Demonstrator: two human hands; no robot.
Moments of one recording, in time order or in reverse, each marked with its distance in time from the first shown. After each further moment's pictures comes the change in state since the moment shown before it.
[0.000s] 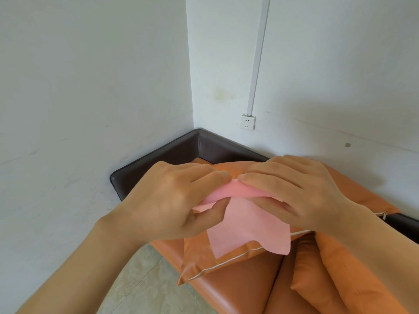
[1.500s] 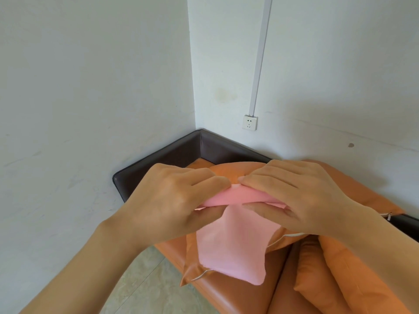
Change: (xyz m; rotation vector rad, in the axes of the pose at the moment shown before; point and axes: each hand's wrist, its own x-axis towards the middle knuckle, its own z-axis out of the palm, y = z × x) left_hand -0.006 -0.005 0.001 0.058 0.007 -0.005; right_hand 0.006 -0.007 -0.002 0.034 -0.116 0.094
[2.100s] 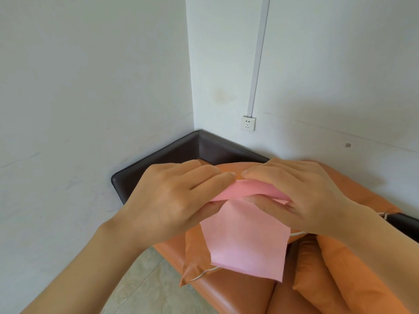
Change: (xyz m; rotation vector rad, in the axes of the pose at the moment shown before) left_hand -0.001 0.002 0.002 0.118 0.134 0.109; right_hand 0.002 -0.003 -0.004 0.087 0.024 0.082
